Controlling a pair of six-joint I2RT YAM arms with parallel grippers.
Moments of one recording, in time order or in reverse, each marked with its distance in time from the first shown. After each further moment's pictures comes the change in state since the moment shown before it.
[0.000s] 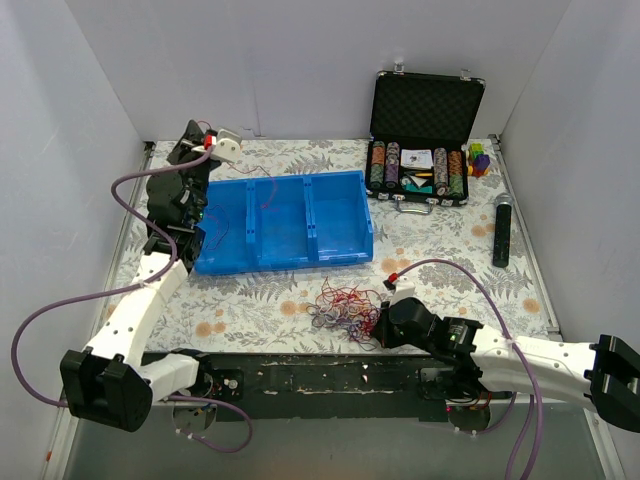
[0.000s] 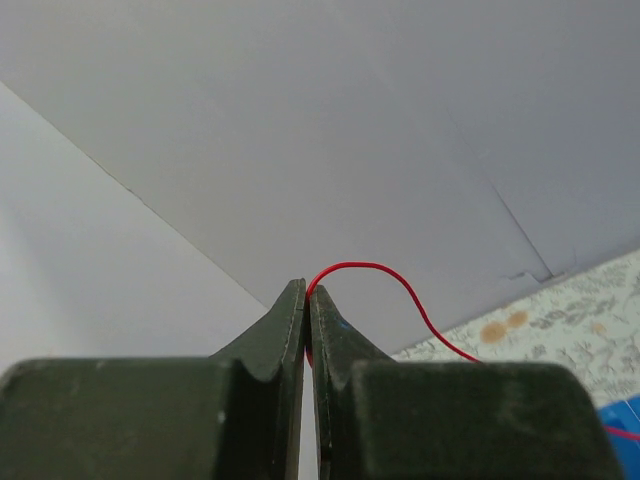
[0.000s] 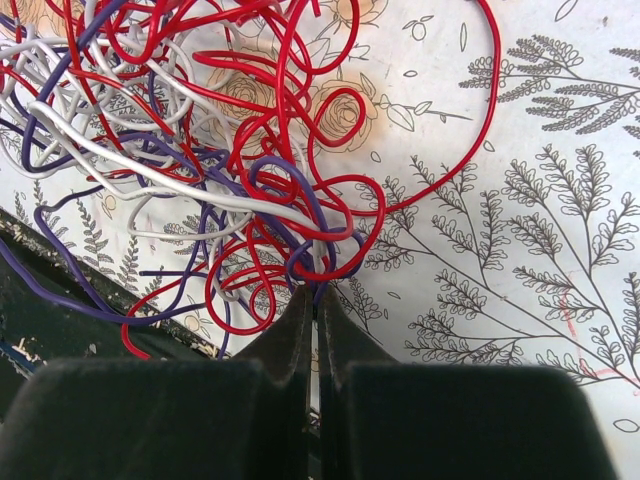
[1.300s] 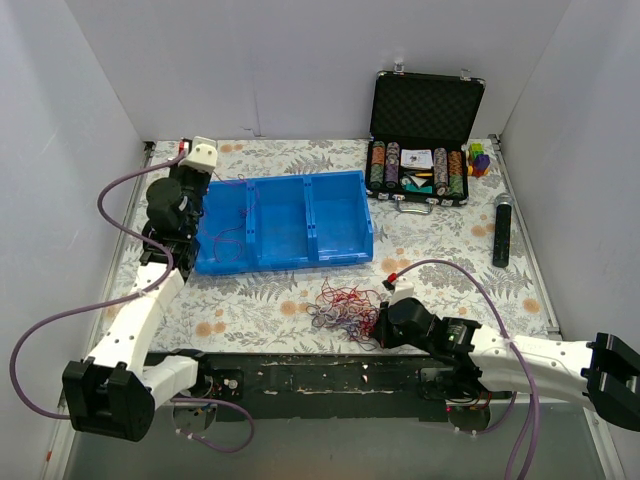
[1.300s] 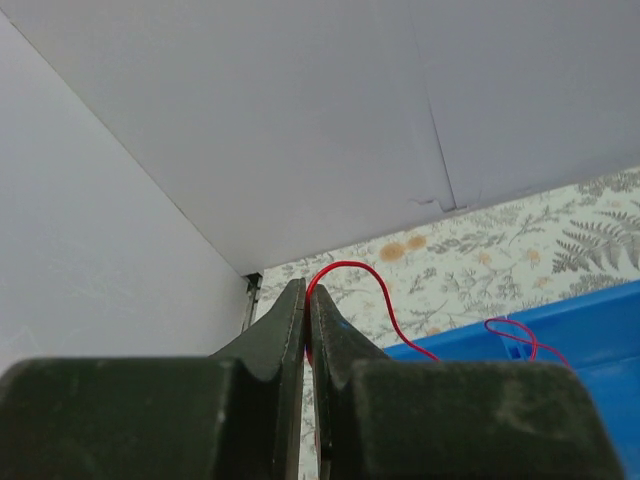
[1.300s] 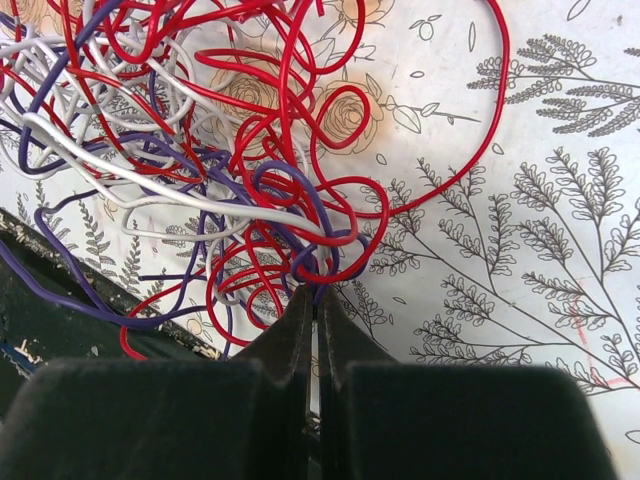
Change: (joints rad) left arm 0.068 -0.071 -0.114 -0.141 -0.033 -0.348; right arm 0.000 0.020 -0.005 0.026 -0.007 0.002
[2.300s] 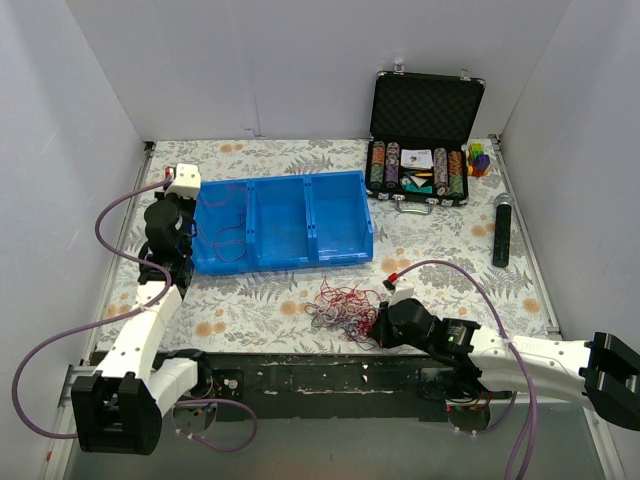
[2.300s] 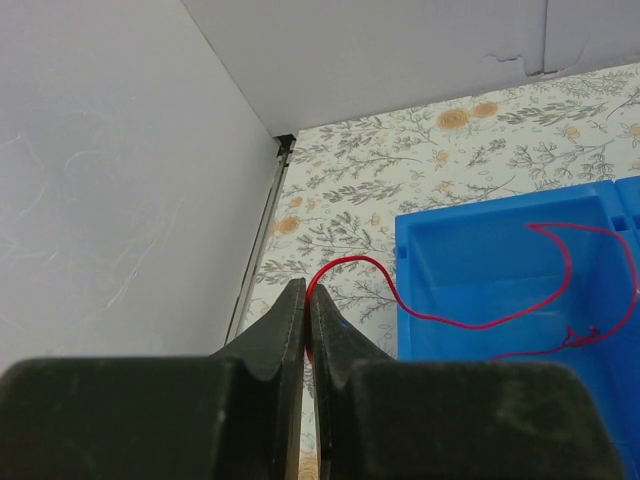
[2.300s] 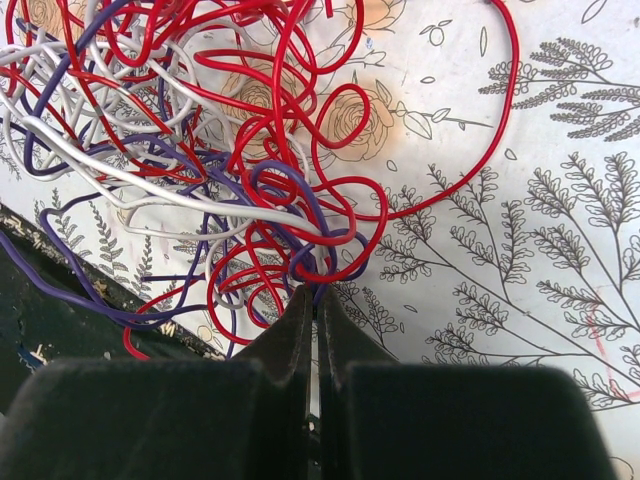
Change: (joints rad) left arm 0.117 -0.074 -0.224 -0.056 -0.104 -0.055; right arm 0.000 0.007 -0.020 0.055 -0.005 0.018
